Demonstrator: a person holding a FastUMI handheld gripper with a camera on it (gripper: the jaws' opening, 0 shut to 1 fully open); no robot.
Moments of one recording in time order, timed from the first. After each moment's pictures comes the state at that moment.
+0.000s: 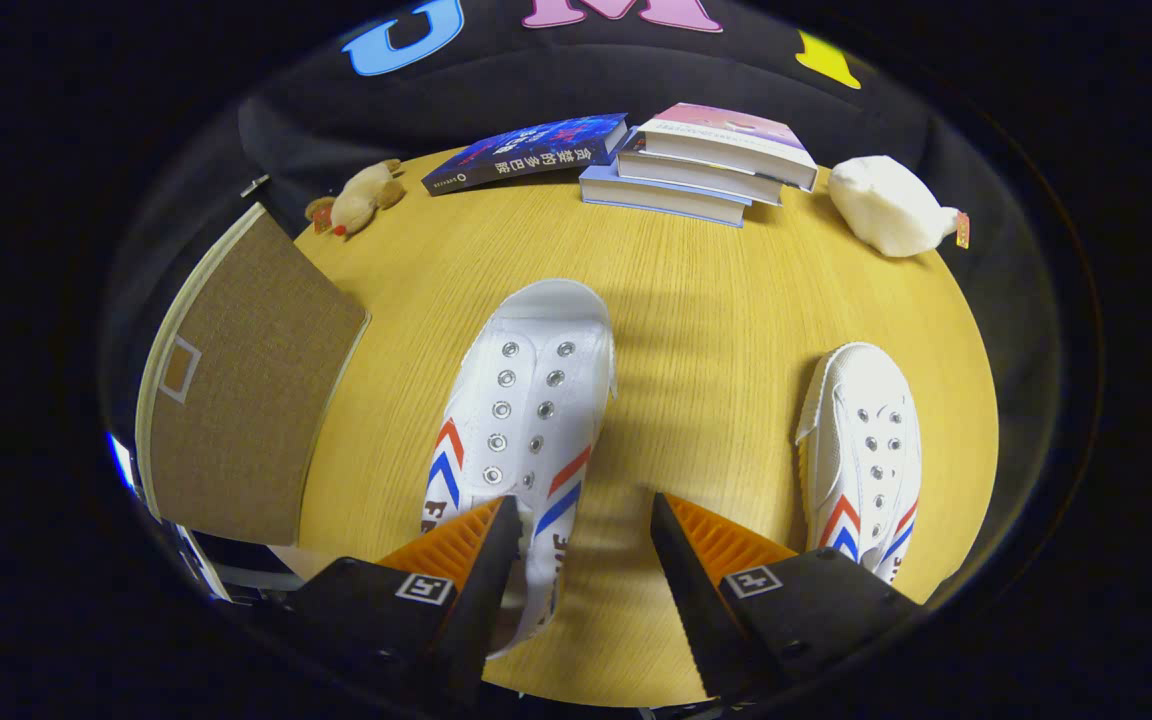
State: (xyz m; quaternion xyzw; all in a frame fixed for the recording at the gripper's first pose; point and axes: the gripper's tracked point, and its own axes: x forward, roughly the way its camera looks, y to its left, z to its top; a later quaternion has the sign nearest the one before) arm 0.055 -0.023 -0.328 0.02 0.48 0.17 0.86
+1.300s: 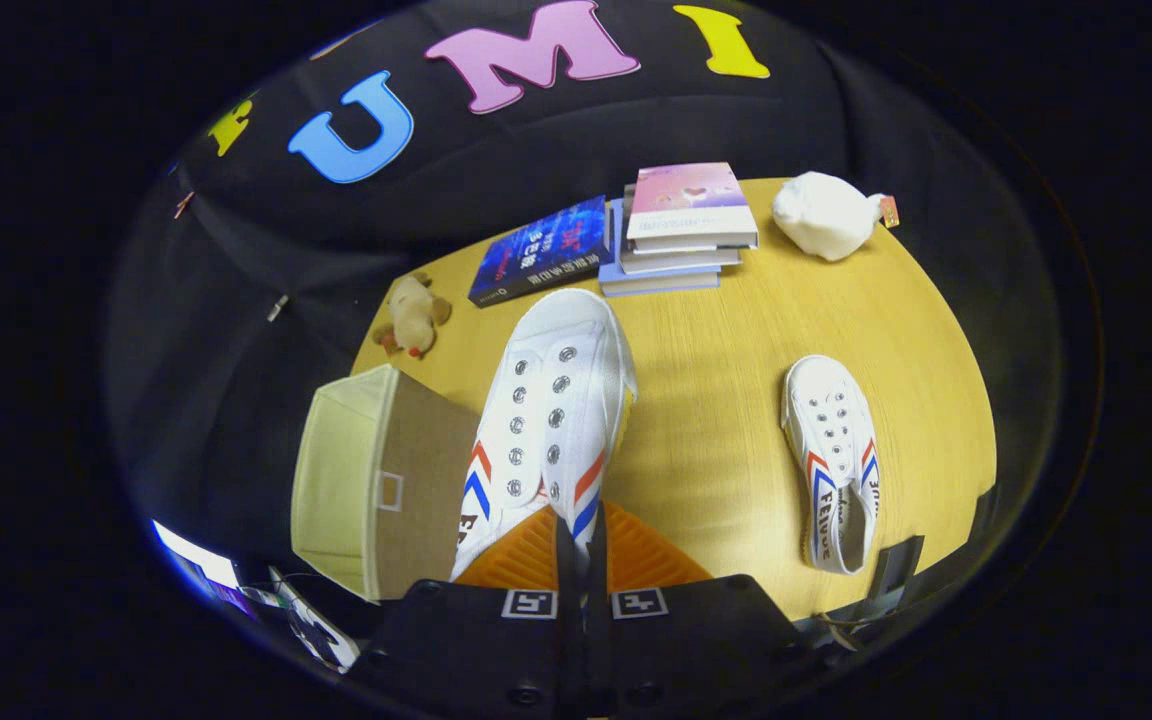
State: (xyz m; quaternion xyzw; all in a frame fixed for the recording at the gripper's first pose) arm 0.019 0.012 -0.146 0.16 0.43 0.15 0.87
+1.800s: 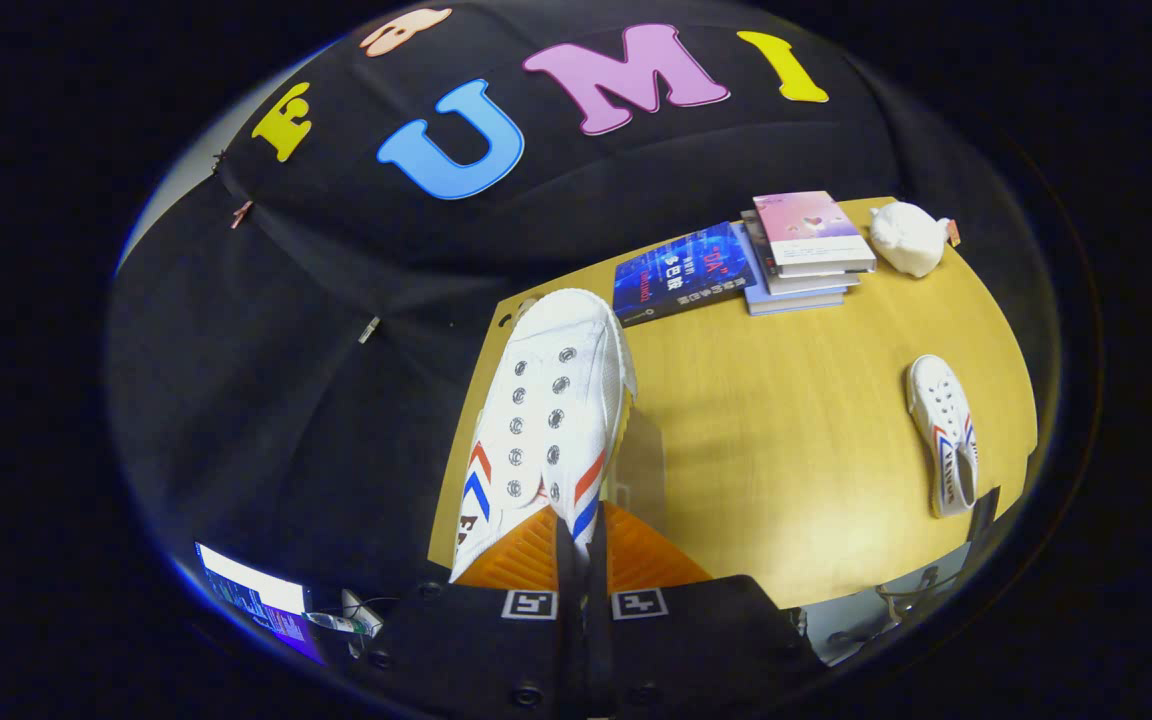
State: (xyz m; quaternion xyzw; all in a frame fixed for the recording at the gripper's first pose) arm -0.023 0.179 -0.065 0.22 0.40 0.21 0.86
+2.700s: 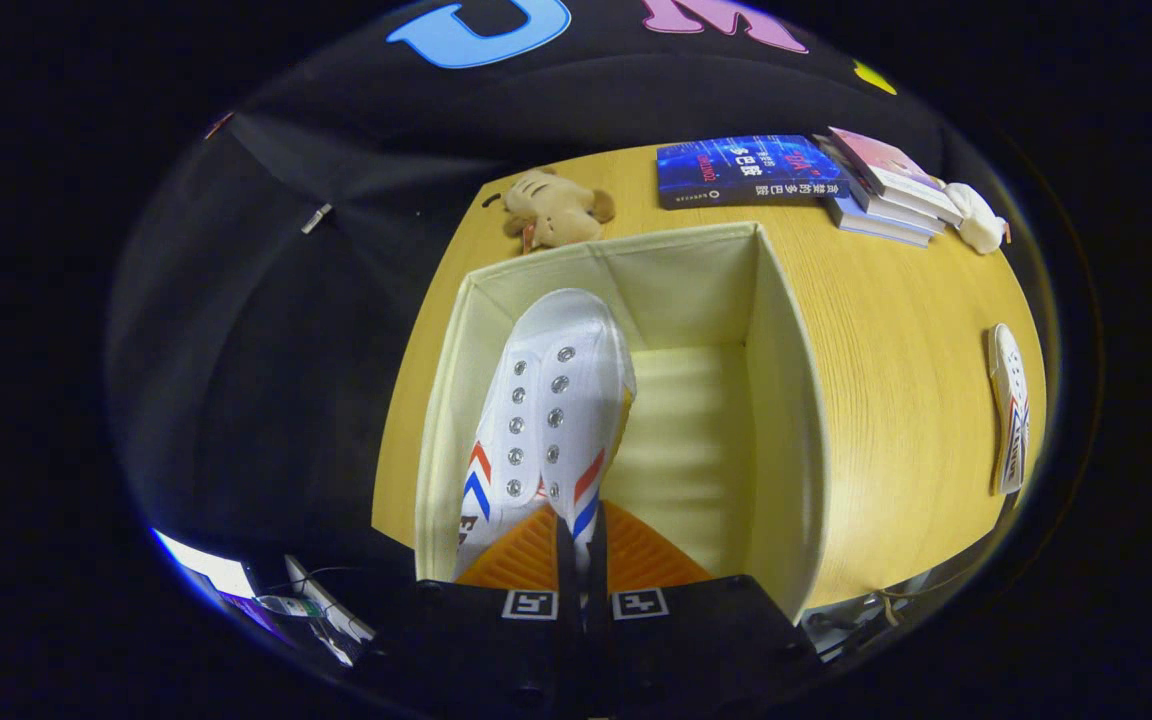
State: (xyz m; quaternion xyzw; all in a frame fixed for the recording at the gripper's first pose) arm -0.025 0.311 -0.207 0.10 0.52 0.18 0.83
